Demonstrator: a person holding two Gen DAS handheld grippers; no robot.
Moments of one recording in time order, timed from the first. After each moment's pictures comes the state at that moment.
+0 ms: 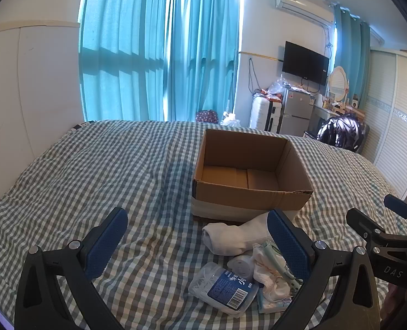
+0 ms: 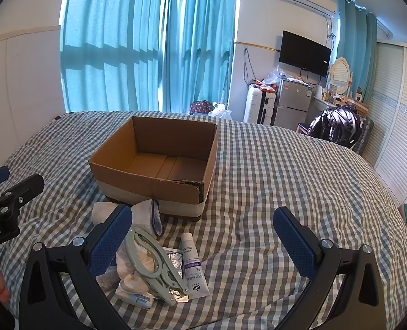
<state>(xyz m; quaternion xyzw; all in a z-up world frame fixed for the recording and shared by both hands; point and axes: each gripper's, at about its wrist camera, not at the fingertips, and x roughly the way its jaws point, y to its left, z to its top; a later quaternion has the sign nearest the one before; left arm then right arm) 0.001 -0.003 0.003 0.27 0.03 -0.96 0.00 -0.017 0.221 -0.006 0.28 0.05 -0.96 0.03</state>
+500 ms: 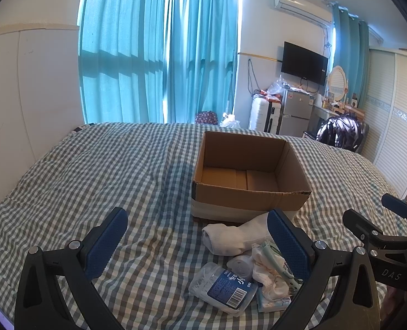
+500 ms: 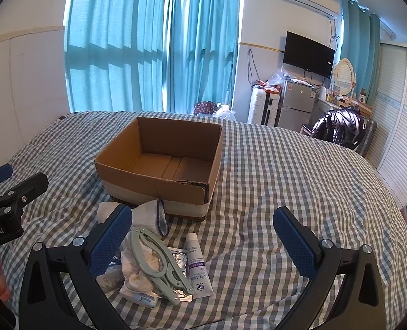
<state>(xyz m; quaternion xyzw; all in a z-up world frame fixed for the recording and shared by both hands) 0.006 -0.001 0.007 0.27 0.02 -0.96 0.00 -0.014 0.217 -0.002 0.28 0.05 -0.96 0.04</state>
